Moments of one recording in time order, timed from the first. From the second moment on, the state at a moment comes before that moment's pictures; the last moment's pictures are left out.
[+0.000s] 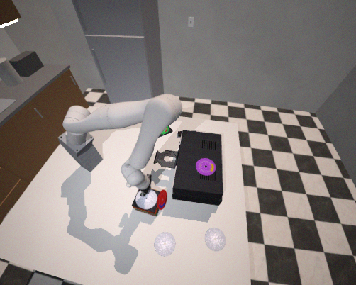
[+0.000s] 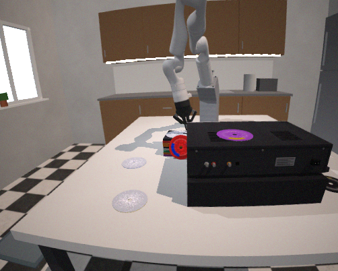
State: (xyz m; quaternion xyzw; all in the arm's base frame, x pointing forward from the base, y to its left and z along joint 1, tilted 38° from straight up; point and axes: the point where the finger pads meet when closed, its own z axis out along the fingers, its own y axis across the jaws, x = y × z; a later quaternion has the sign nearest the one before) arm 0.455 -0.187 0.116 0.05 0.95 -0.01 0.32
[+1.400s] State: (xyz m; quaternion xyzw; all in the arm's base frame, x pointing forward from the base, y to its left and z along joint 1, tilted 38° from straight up) arm 0.433 -0.180 0.138 0.05 0.95 -0.01 0.31
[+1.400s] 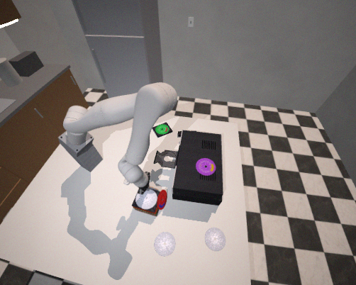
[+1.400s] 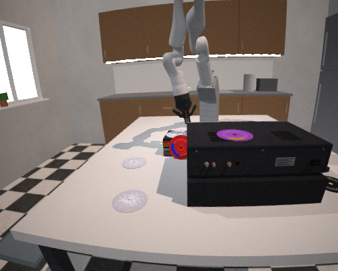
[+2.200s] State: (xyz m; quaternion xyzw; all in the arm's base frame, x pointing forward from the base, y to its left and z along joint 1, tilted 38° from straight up) arm 0.402 -0.169 0.177 0.06 0.95 -0.01 0.31
